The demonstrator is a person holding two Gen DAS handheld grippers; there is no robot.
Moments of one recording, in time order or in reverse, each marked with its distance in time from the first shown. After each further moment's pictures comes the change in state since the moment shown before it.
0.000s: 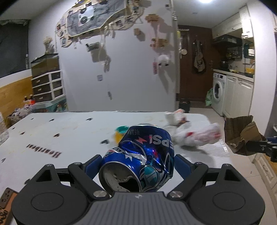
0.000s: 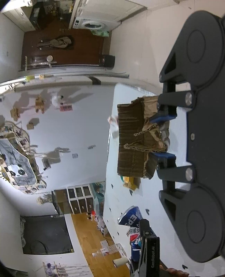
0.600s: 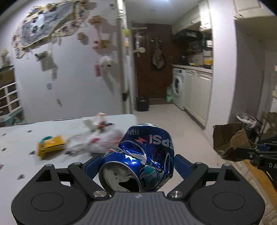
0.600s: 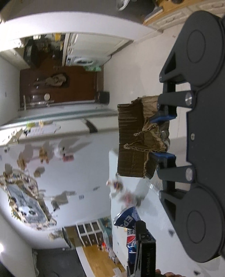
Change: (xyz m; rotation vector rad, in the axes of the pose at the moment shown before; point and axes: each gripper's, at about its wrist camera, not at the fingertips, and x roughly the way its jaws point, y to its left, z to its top) left arm 0.005 -0.174 0.001 0.109 0.006 -0.243; right arm -0.084 -0.142 -0.046 0.112 -0.012 -0.211
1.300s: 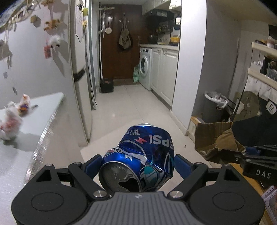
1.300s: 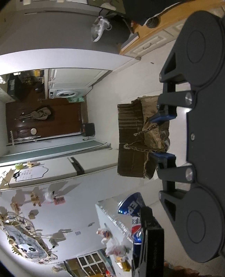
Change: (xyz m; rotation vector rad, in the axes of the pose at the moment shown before) left arm 0.099 -0.140 -0.026 0.032 0.137 -0.199; right arm 0.001 -0.122 -0.054 0.108 0.084 -0.164
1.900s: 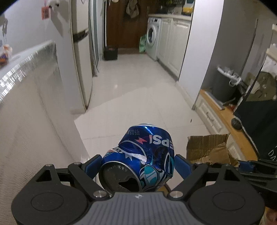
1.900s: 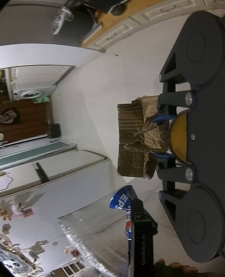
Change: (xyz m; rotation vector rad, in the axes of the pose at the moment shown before) left arm 0.110 0.018 -0.051 -0.067 0.212 0.012; right arm 0.104 -0.016 -0.064 0.069 0.234 0.024
